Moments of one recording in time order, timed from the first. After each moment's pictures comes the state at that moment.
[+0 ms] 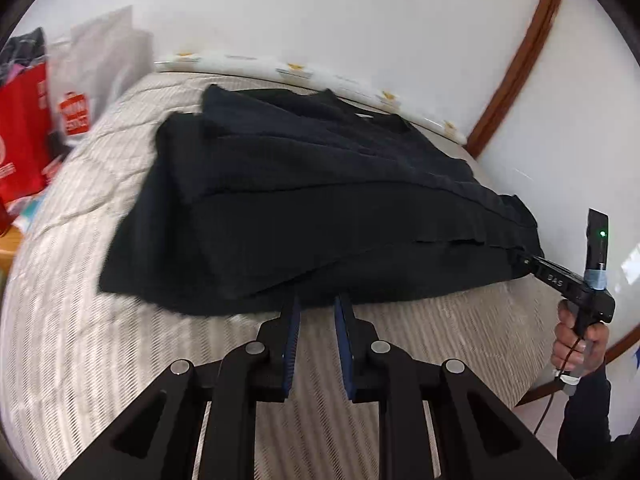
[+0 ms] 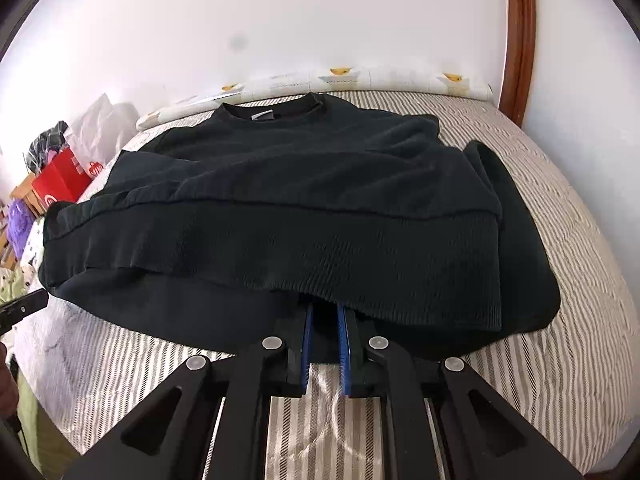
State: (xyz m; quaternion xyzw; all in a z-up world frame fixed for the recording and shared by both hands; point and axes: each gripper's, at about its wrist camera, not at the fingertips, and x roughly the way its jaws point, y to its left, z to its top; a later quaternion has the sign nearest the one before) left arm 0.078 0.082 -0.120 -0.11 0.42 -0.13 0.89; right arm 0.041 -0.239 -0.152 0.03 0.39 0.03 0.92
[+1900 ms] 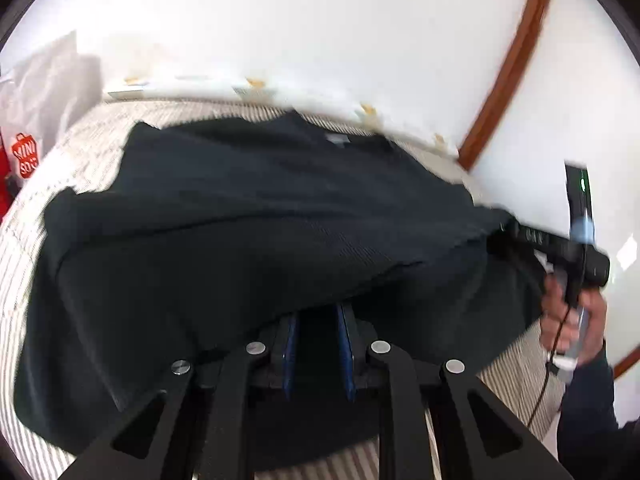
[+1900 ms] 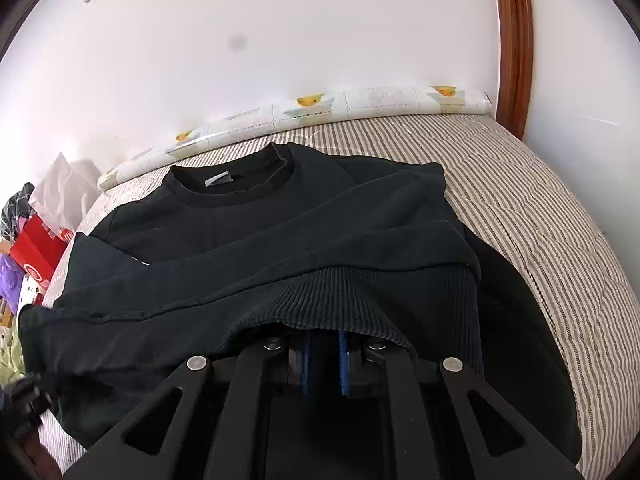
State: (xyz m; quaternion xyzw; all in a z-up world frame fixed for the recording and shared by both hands) left arm 0.145 0.044 -0.119 -0.11 0.38 -0.14 0.91; right arm 0.152 -0.257 -0.138 0.09 0.37 0.00 0.92
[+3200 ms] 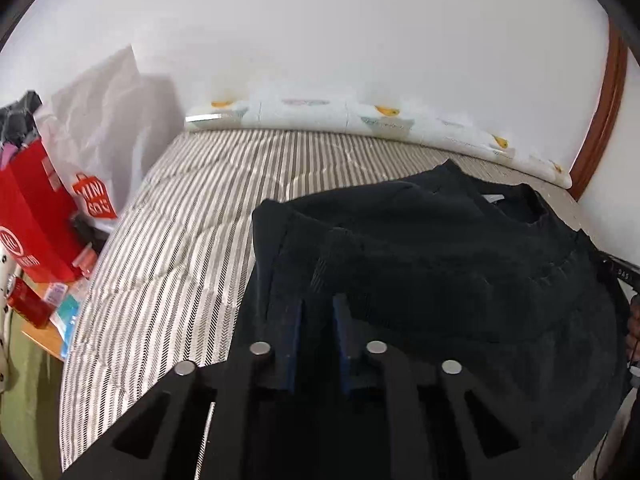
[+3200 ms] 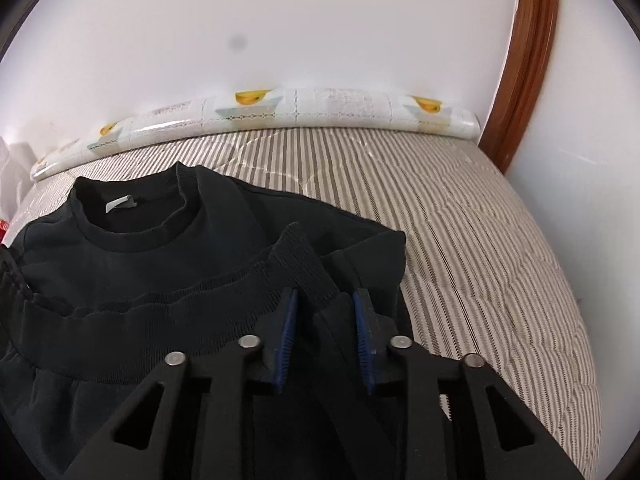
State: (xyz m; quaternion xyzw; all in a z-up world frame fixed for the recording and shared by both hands) left arm 0.258 0.114 -0.112 -0.04 0.39 0.01 0.92; right arm 0.251 -0.295 -0.140 0.00 0.40 -0.07 0.91
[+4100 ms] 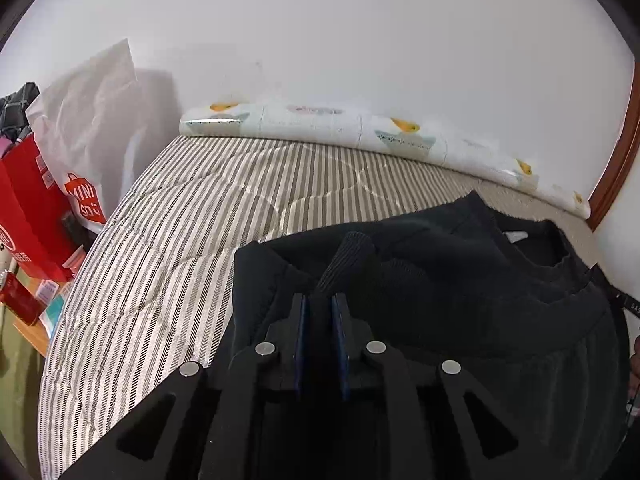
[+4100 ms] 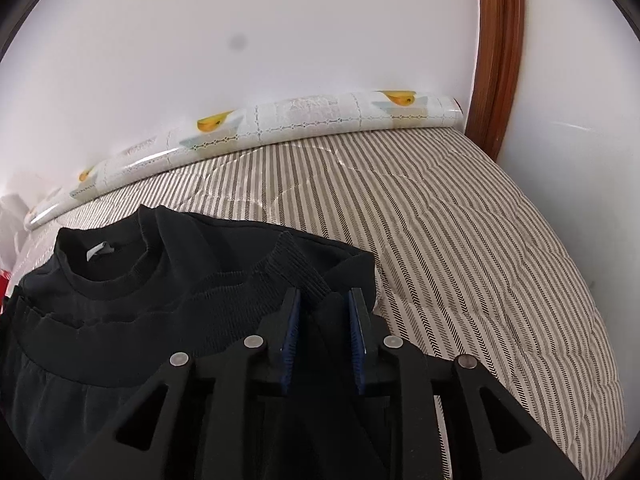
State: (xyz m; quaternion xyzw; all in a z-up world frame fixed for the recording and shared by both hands) left arm 0.305 0.109 -0.124 -0.07 0.40 0.04 0.91; right arm 0.266 -0.337 -0.143 0.07 0.39 -0.08 0.92
